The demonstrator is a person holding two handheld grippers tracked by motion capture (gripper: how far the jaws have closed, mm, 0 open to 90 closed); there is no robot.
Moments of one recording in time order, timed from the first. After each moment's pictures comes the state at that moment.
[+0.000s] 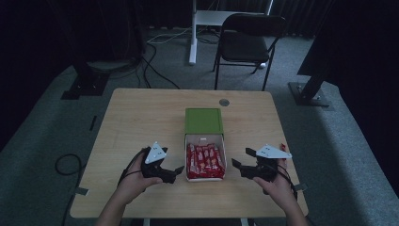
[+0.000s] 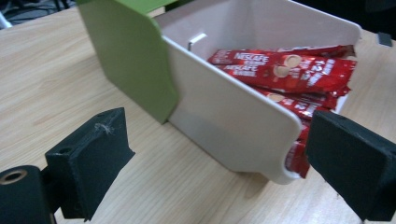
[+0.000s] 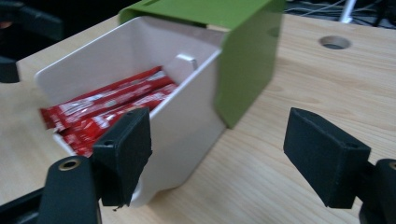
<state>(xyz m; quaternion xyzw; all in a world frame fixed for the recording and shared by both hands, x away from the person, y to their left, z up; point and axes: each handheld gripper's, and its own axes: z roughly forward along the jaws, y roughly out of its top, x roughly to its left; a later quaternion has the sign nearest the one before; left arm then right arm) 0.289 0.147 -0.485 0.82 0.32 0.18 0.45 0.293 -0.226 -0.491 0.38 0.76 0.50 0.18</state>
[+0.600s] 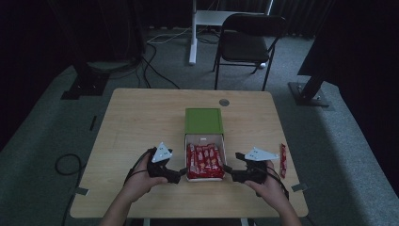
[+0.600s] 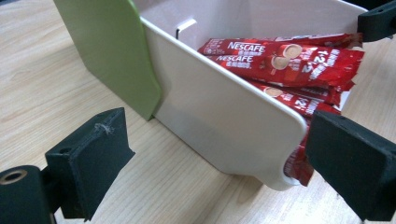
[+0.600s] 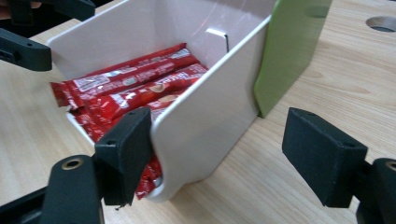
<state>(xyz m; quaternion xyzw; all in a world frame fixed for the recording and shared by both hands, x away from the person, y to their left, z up) 0.297 0.136 -0.499 0.83 0.32 0.16 0.43 0.296 -0.204 -0.510 0.36 0.78 0.48 0.15</state>
